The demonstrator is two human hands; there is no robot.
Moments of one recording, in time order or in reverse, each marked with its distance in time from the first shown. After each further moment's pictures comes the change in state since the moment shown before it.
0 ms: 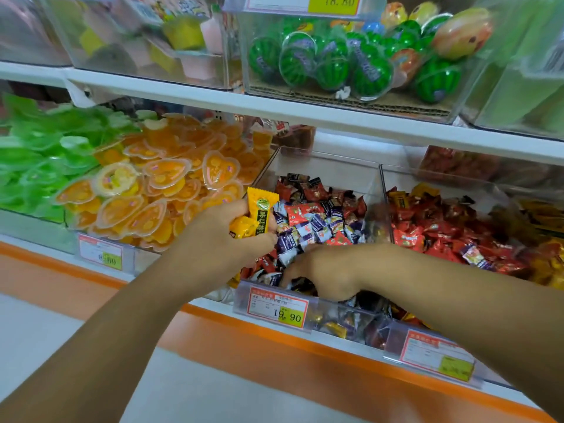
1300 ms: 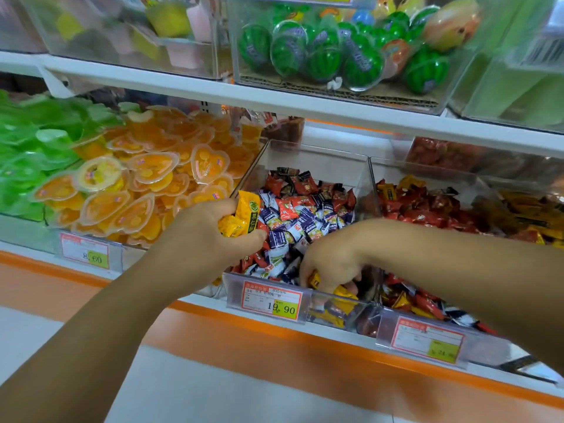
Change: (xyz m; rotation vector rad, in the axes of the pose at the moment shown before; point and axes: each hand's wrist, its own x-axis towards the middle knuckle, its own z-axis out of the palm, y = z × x) left_hand -0.005 0.004 -0.004 0.061 0.020 0.013; right_hand -0.014 0.000 -0.015 0.066 -0.278 0.168
